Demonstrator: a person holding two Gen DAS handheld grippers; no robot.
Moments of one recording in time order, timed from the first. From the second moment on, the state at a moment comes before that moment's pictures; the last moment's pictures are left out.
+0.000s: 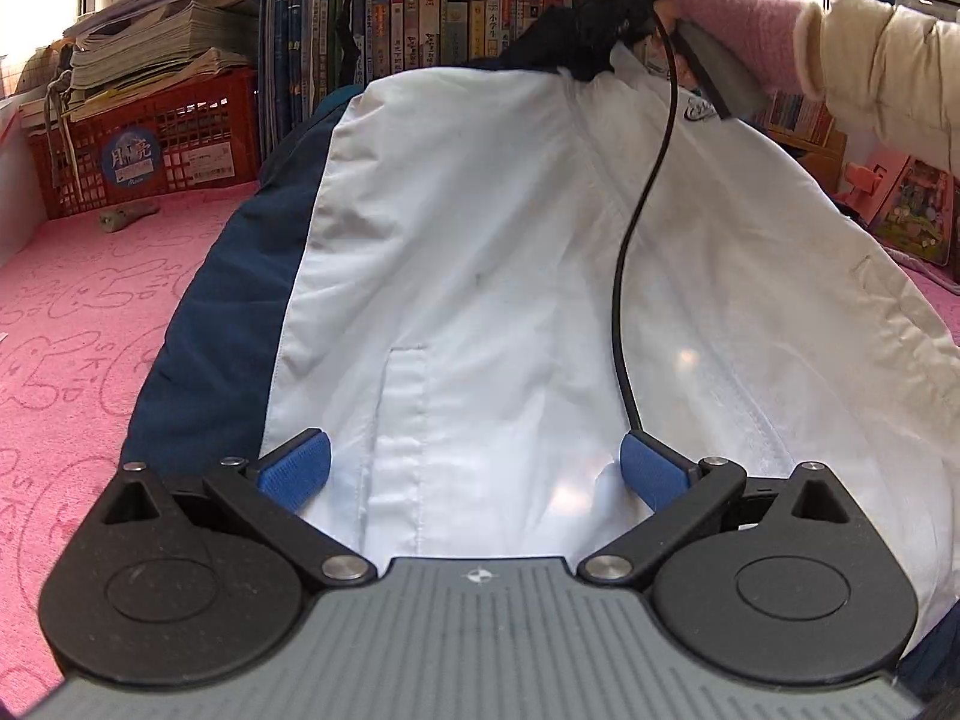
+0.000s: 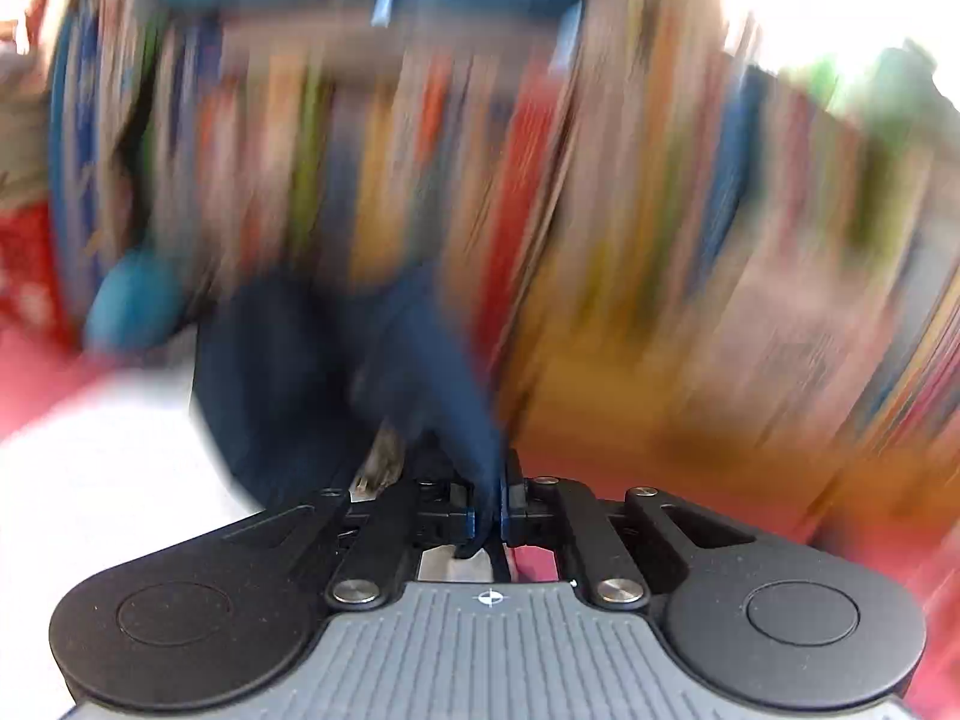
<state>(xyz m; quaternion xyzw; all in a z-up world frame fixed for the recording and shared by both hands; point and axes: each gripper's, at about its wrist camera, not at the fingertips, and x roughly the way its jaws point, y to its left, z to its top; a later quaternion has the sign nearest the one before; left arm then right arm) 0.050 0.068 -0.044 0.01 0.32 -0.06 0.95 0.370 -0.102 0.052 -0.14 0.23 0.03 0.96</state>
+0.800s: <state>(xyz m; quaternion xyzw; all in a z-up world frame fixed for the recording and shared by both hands) 0.047 0.066 -0.043 0.01 0.32 -0.05 0.95 0.357 -0.314 -0.045 0.24 0.40 -0.09 0.88</state>
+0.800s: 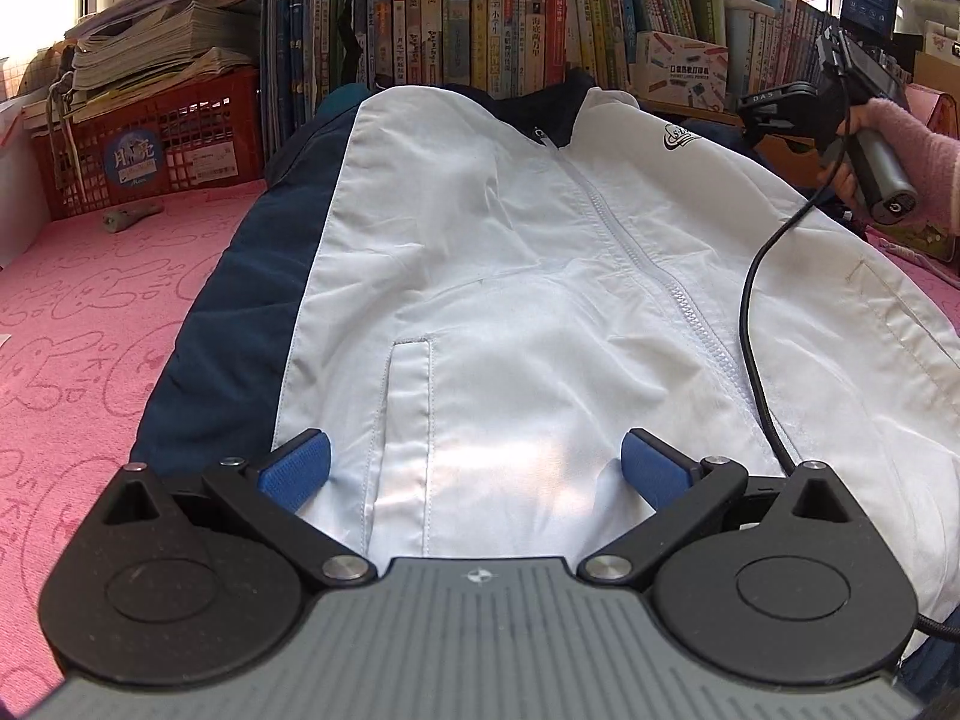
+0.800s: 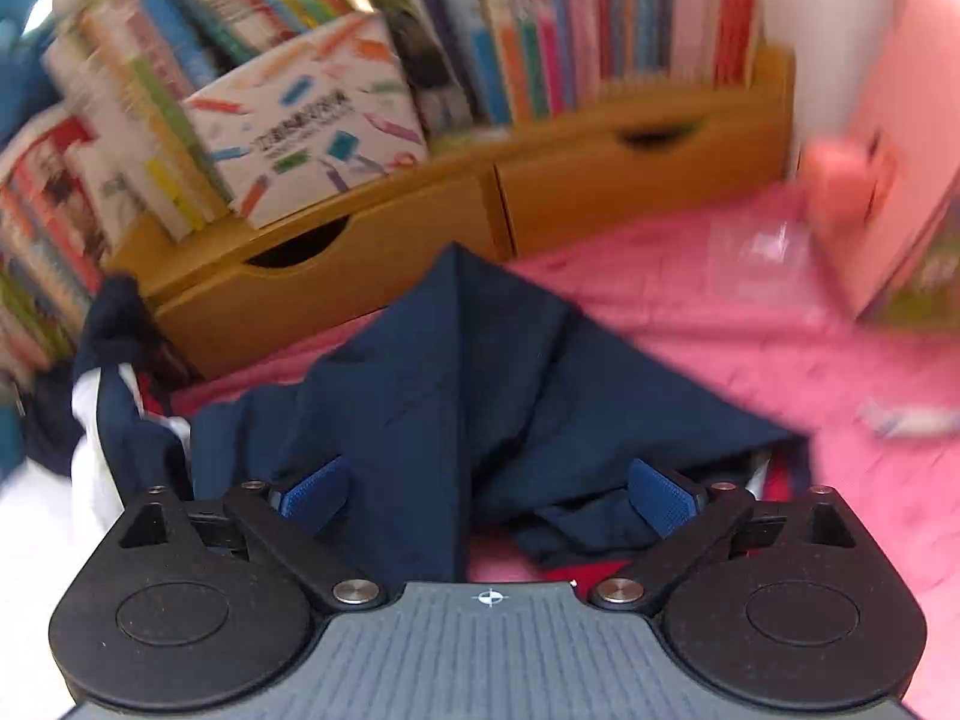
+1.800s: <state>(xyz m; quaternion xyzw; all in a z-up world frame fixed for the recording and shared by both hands) 0.047 0.067 -0.041 0.01 0.32 -0.05 0.95 -0.020 -0.345 -0.056 0.19 0.38 -0.01 0.91</state>
